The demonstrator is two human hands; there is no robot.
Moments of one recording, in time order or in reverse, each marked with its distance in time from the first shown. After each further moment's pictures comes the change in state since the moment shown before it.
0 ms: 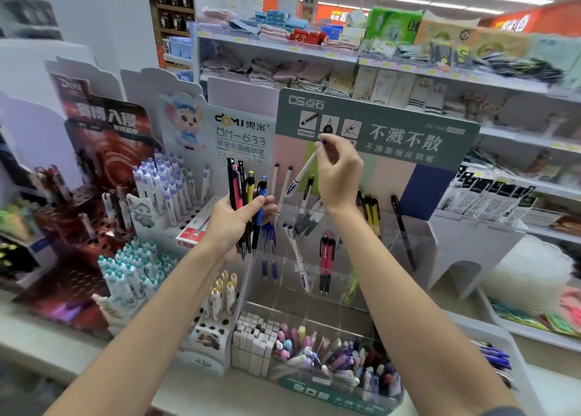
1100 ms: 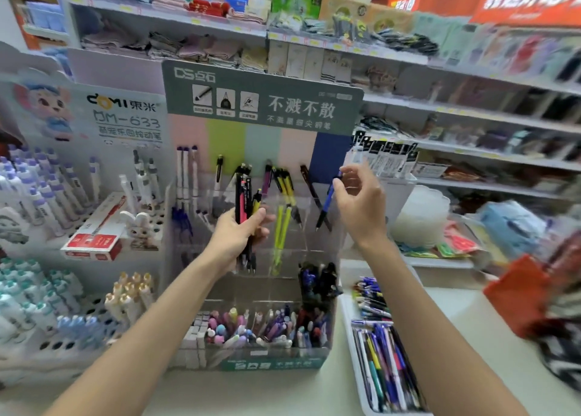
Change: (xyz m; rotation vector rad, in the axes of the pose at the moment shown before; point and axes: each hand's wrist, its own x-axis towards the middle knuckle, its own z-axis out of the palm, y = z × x) left_hand -0.019 -0.086 0.099 0.141 -0.294 -0.201; right_hand -0.047 0.045 -0.194 -0.328 -0.040 0.162
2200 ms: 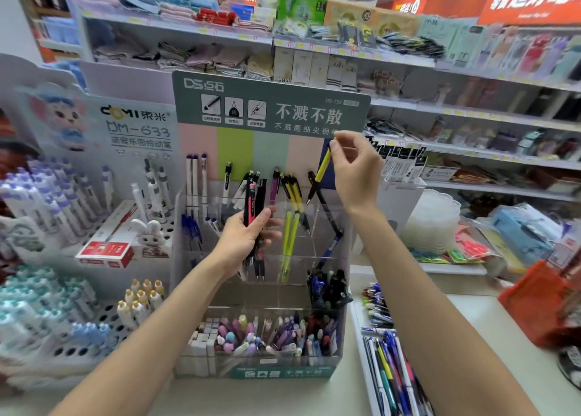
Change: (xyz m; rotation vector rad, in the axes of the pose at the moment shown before) left_hand 0.001 0.009 -0.003 0.003 -0.082 0.027; right_hand 0.049 -0.026 0.029 0.155 0.128 -0.038
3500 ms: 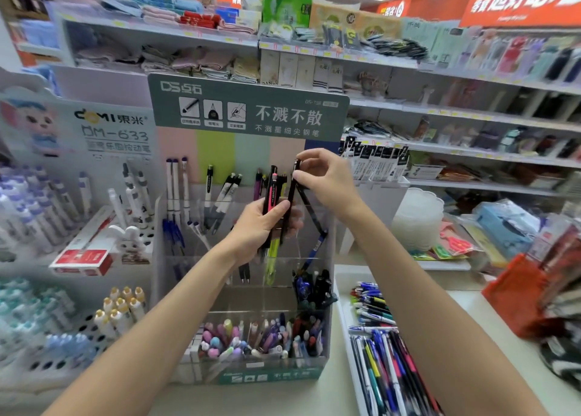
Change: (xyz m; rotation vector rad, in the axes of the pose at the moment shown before) left_hand 0.012 0.016 0.051 -0.032 -0.182 0.022; right_hand -0.005 0.000 -0.013 0.133 -0.427 0.208
